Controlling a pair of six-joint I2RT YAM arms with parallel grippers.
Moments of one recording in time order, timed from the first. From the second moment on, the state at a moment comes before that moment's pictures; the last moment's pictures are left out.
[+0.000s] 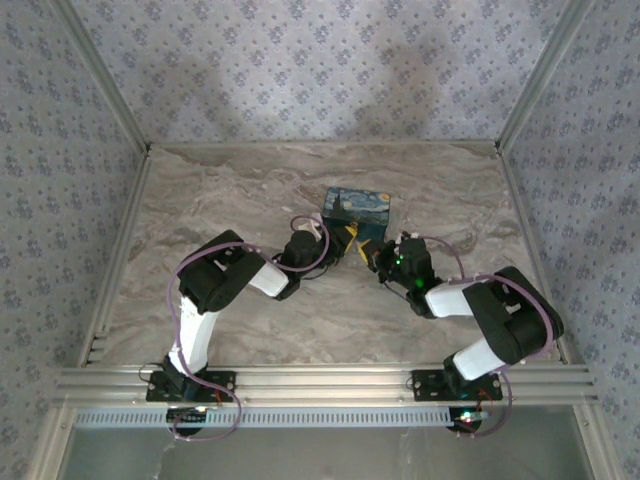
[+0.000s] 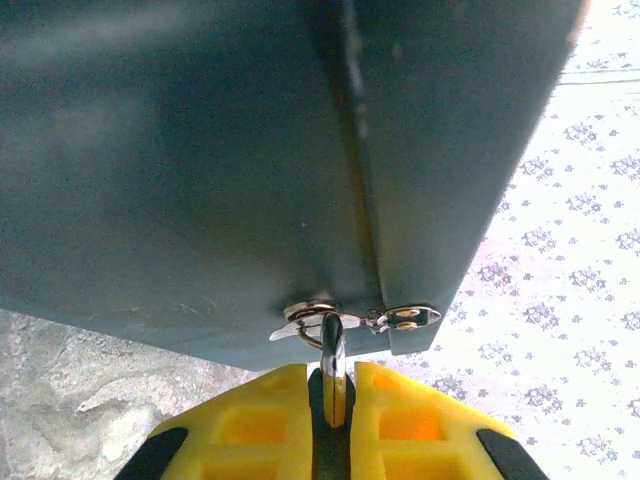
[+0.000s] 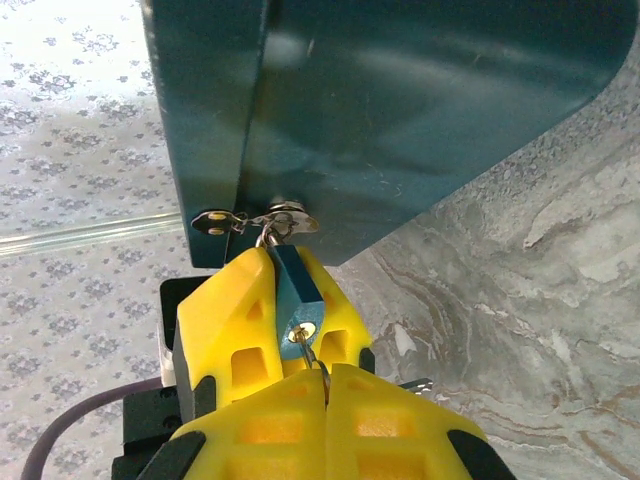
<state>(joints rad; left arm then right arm) -0.81 2.08 0.85 1.09 0.12 -1.52 0.46 1.52 0.35 0.83 -0.23 1.50</state>
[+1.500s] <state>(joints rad) -0.81 2.08 0.81 1.15 0.12 -1.55 0.41 1.58 0.40 0.83 -0.38 1.53</state>
